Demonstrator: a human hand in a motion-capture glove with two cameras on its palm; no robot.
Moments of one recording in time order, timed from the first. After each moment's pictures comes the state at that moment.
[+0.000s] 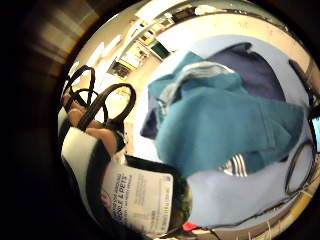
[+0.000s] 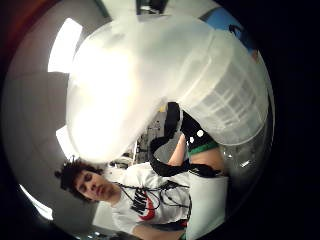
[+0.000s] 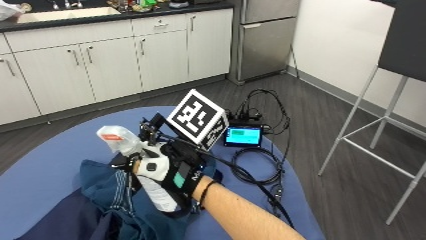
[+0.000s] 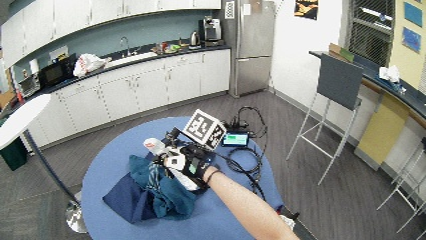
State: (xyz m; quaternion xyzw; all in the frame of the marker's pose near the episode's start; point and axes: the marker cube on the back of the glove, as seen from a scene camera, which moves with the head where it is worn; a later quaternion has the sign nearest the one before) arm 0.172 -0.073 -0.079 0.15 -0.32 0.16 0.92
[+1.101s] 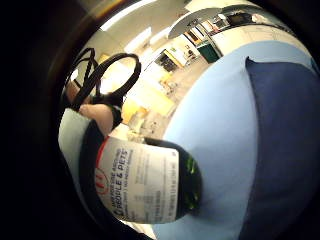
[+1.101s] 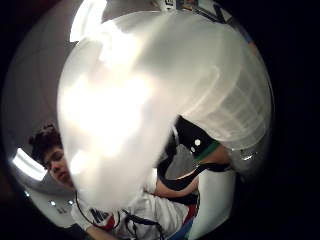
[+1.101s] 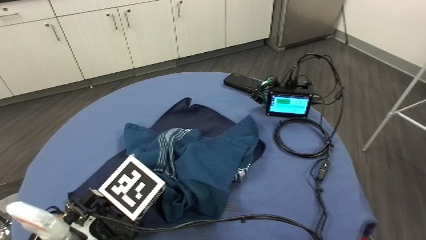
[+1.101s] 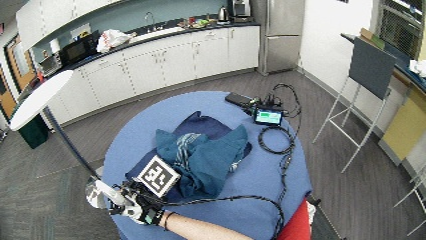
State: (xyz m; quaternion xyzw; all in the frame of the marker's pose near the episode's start) arm 0.062 -0.154 0.033 0.20 -0.38 -0.01 0.90
